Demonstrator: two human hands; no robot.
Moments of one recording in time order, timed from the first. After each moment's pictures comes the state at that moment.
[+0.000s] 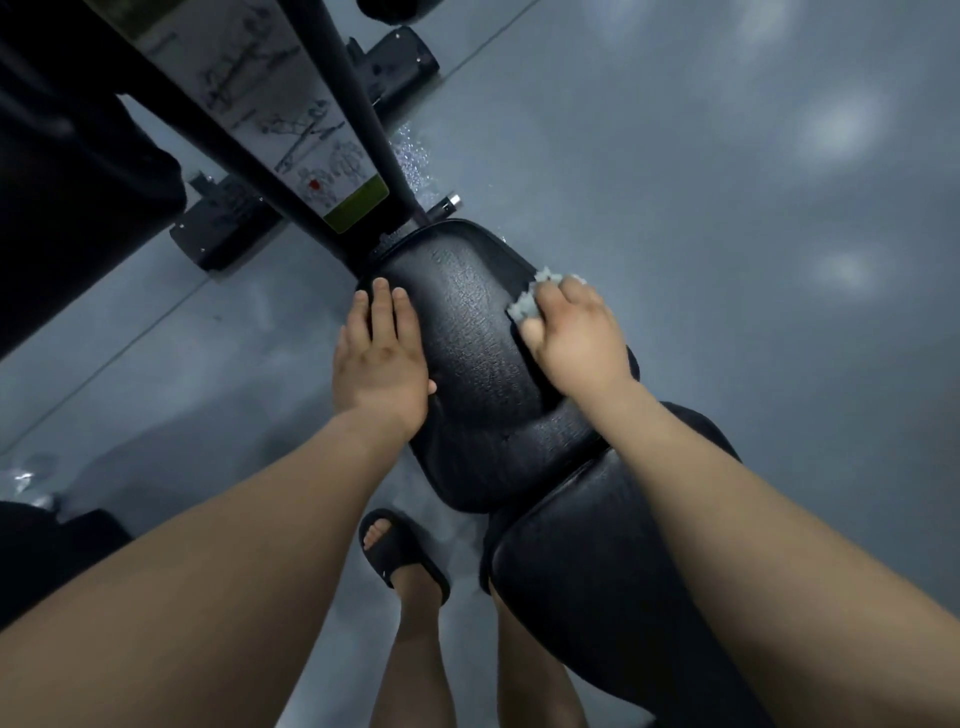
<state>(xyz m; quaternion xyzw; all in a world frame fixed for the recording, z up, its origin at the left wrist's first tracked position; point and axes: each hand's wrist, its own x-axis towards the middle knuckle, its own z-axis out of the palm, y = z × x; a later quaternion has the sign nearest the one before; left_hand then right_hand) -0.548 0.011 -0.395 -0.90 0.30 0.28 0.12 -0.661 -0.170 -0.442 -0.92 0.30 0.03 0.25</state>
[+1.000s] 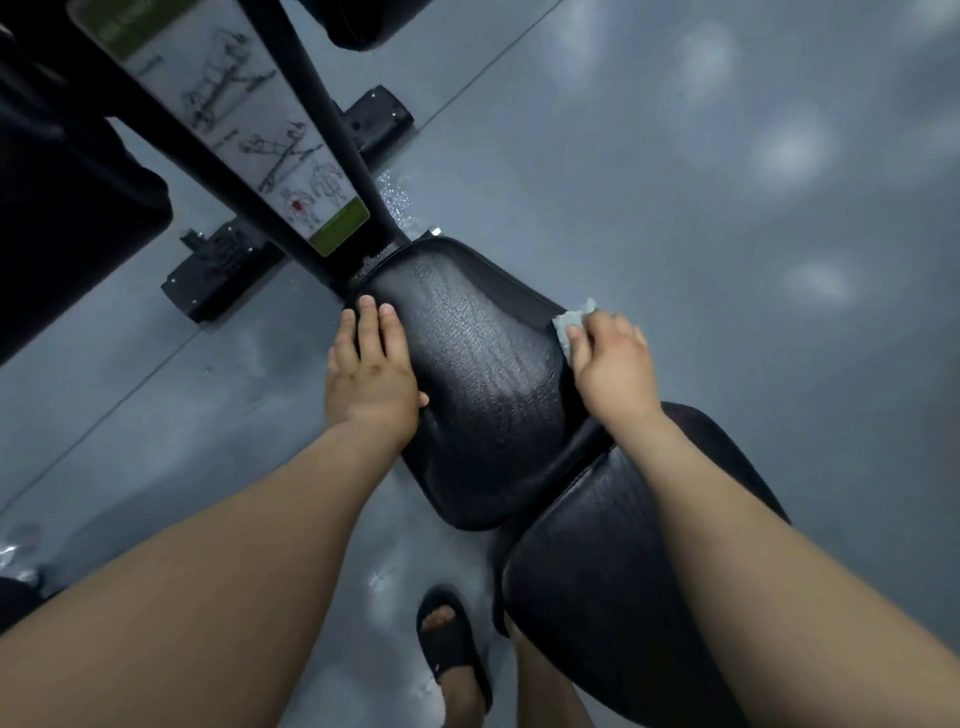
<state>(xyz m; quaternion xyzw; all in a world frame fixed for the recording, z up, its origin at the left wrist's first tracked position) -0.552 0.016 -0.404 -0.91 0.30 0.27 0.11 -0.718 -0.173 -0.461 -0.85 0.45 -0.03 0.26</state>
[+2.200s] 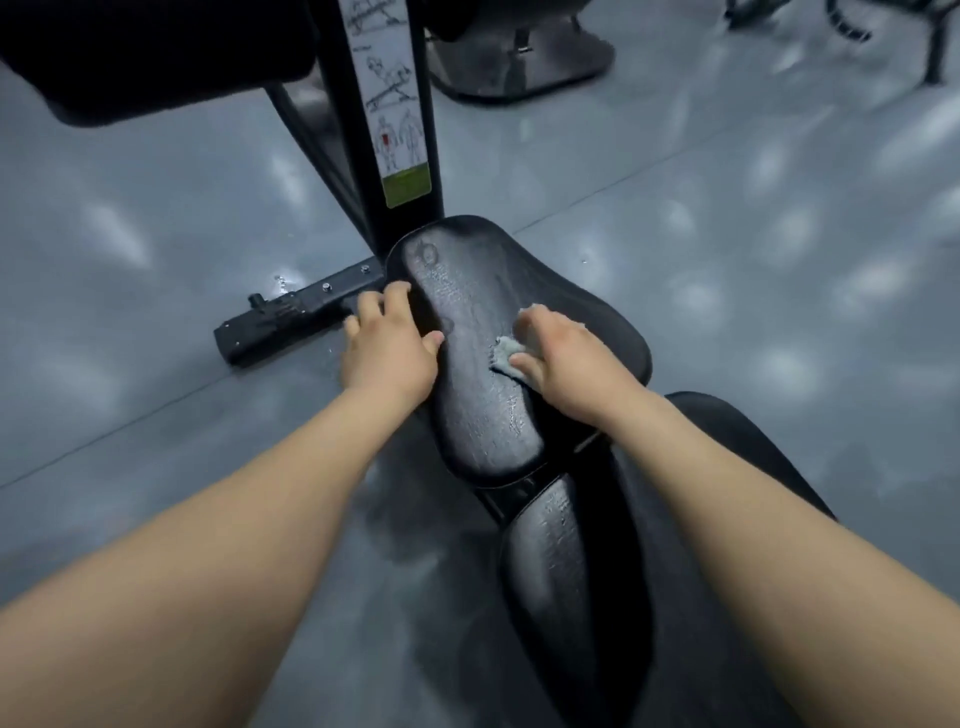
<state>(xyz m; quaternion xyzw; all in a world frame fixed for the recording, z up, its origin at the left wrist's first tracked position) -0.623 0.084 -0.452 -0.95 0.21 0.05 -0.24 -0.745 -0.092 -0.467 -0.97 0.14 -0.07 0.21</state>
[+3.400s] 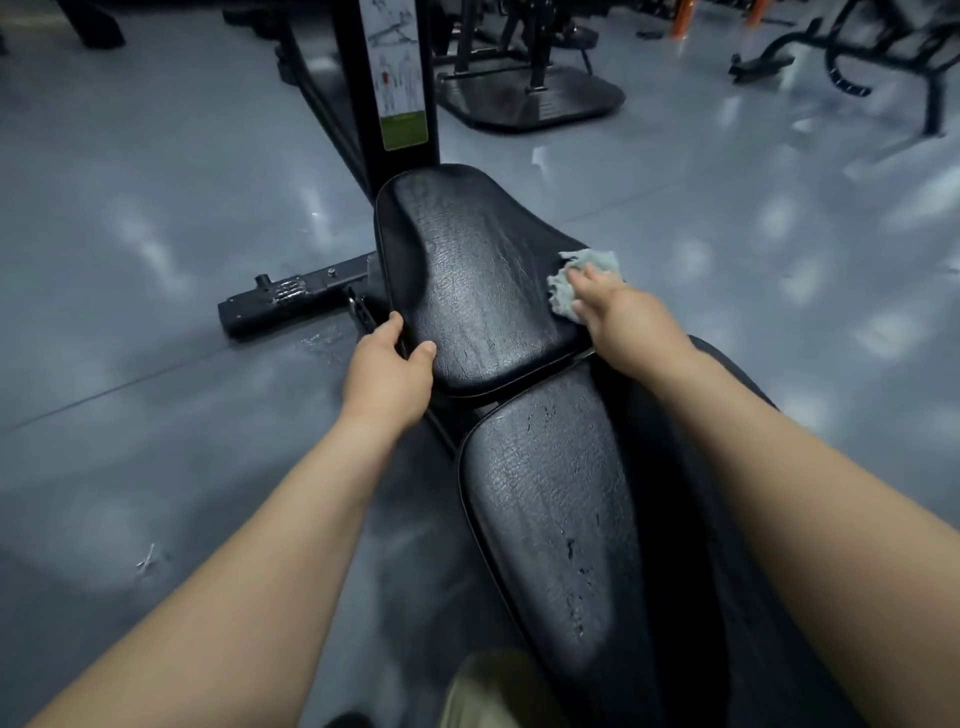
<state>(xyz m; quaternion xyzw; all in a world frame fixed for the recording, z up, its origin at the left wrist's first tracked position) -0.723 0.120 -0.538 -0.86 0.11 0.08 -0.49 -0.823 -0.131 -0.499 -0.98 0.17 -0.08 0.11</state>
